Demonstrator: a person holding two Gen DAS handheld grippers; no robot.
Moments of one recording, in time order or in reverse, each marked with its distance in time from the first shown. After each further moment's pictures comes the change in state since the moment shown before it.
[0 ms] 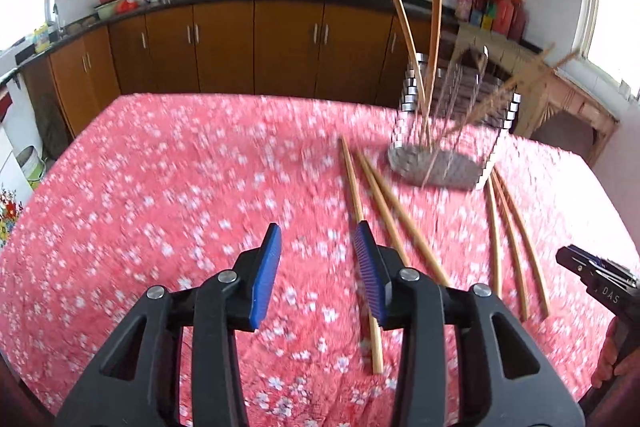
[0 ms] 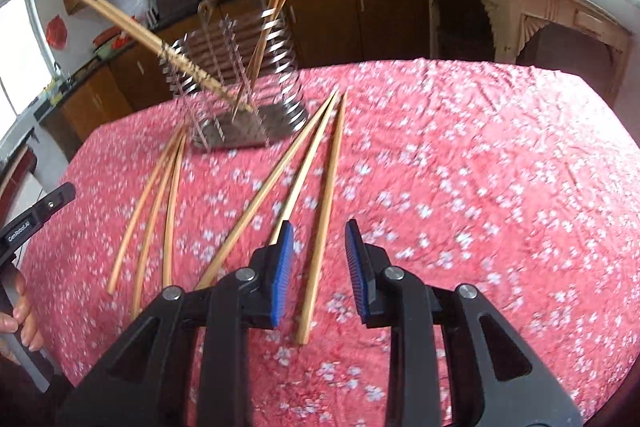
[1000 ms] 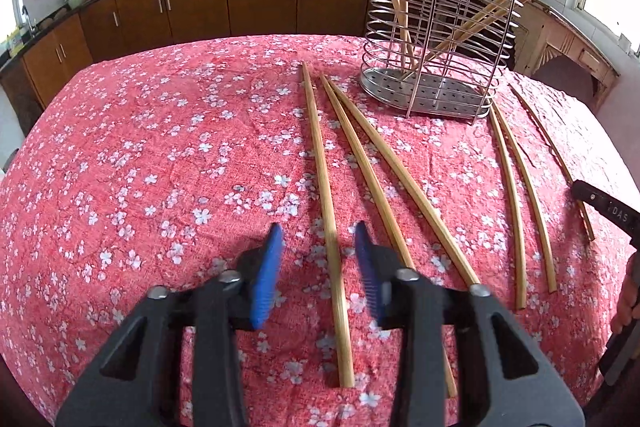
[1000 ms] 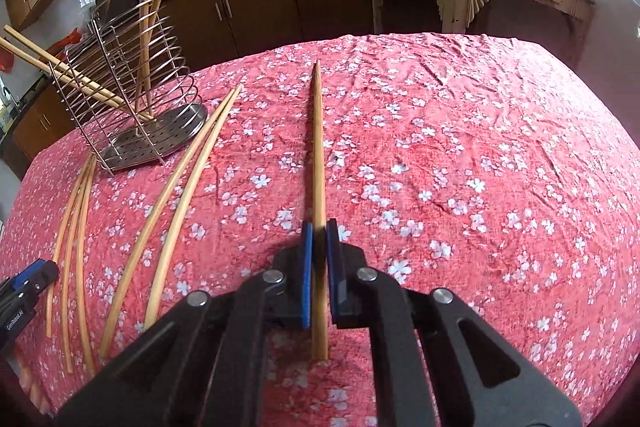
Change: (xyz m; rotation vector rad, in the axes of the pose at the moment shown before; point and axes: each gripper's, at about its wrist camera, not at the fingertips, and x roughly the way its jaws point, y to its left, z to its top) left arm 0.055 -0.036 -0.029 0.080 0.147 -0.006; right arm 0.039 -0.054 0.018 0.121 0.006 -0.176
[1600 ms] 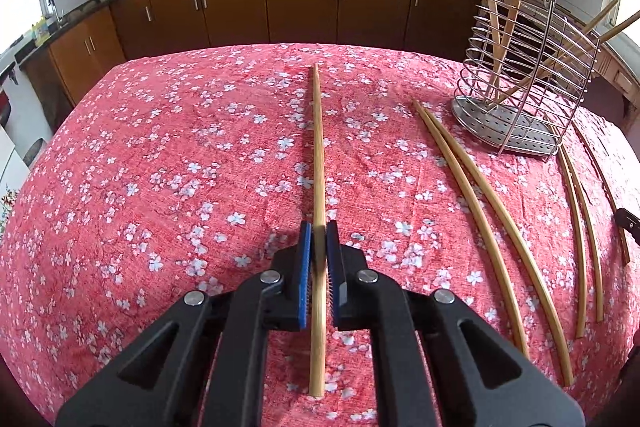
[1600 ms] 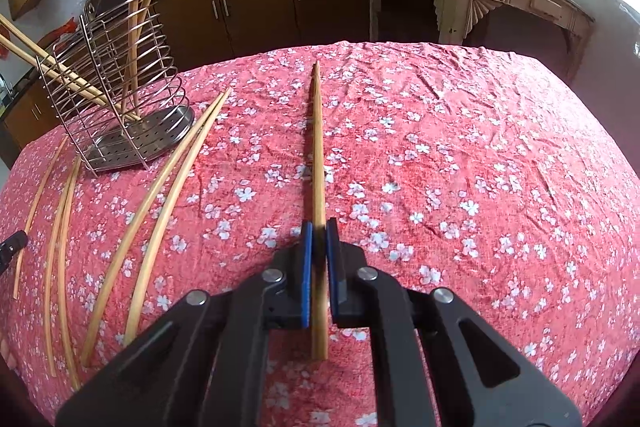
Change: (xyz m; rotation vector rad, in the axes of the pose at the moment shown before) left arm 0.016 0.062 0.023 -0.057 -0.006 0.084; right arm 0.011 -0.002 0.010 -0.038 -0.008 -0.048
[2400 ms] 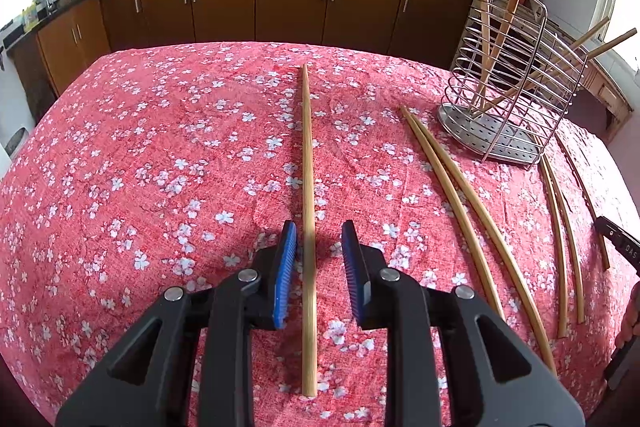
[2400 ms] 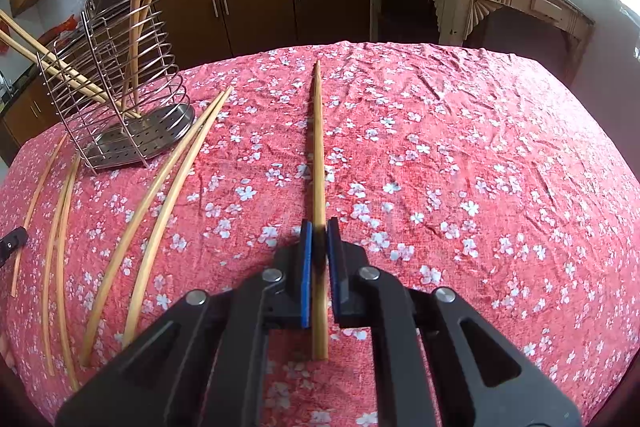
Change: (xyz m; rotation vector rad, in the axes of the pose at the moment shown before) left arm -0.002 0.010 0.001 -0.035 -0.005 -0.084; right arm -0.001 0.000 -0.001 -0.004 -0.001 0.004
